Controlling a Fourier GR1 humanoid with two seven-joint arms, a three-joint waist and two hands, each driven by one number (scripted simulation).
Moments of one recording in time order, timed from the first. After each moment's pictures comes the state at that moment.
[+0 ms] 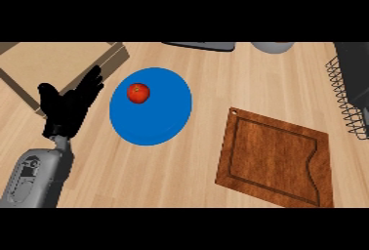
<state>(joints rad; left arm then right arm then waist) -0.34 0.23 0.05 -1.37 0.05 -0.07 0.23 -1.36 -0.37 -0.46 -0.49 1.66 -0.62 1.10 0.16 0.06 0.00</state>
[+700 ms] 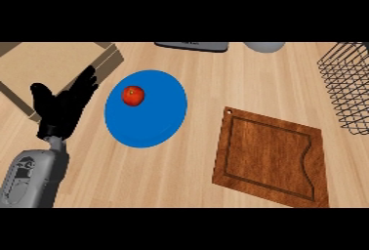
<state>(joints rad) -0.33 0.24 0.07 -1.37 0.05 -0.06 0.23 -1.35 -0.48 -0.53 -0.38 1.83 -0.60 1.17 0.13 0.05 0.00</state>
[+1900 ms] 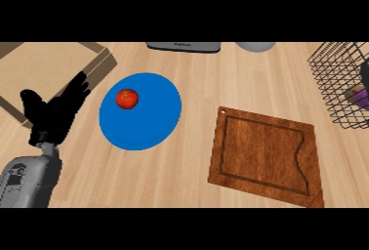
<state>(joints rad) -0.29 0.26 0.11 -1.36 0.07 -0.07 0.22 -1.13 -0.47 -0.73 -0.42 1.93 -0.83 1.17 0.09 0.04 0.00</state>
